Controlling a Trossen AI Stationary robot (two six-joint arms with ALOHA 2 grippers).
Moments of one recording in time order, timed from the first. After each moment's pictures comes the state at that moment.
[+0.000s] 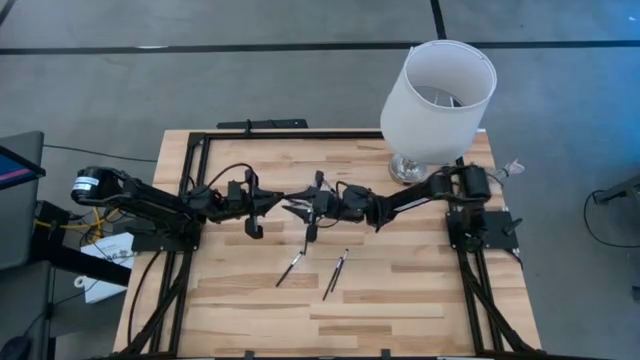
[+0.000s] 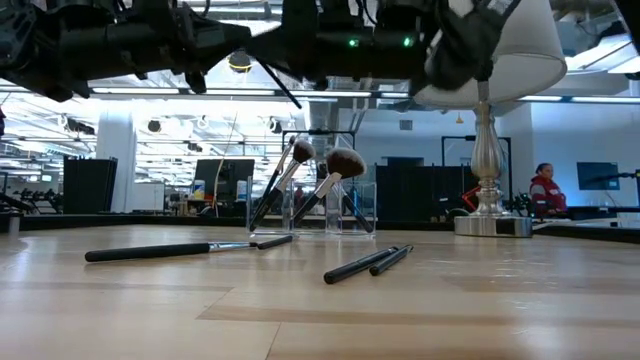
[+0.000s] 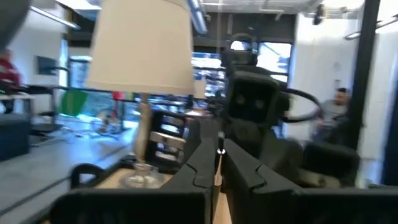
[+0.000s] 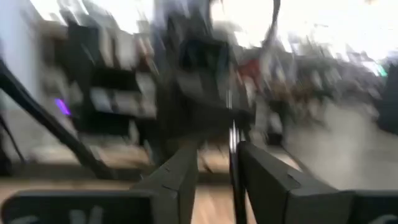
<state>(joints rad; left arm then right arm) -0.03 1.22 0.20 1.32 -0.16 0.01 0.03 1.95 1.06 1.00 0.12 -0.18</state>
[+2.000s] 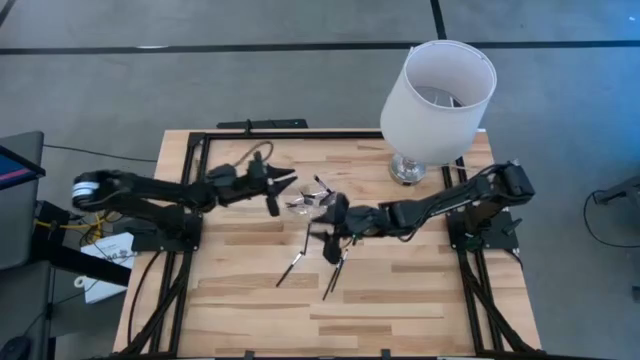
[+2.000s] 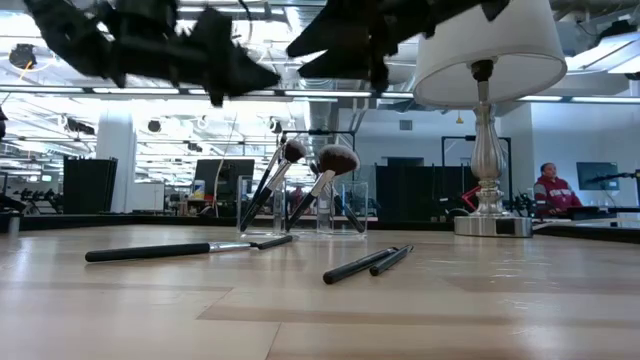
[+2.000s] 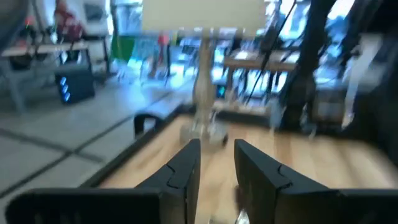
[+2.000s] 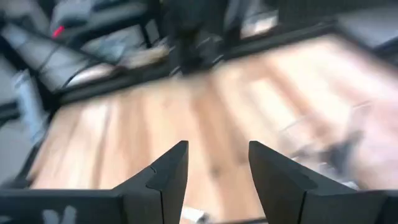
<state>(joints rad) 0.17 1.21 0.41 0.82 -0.13 0.03 0.20 1.66 1.06 0.17 0.25 0.28</state>
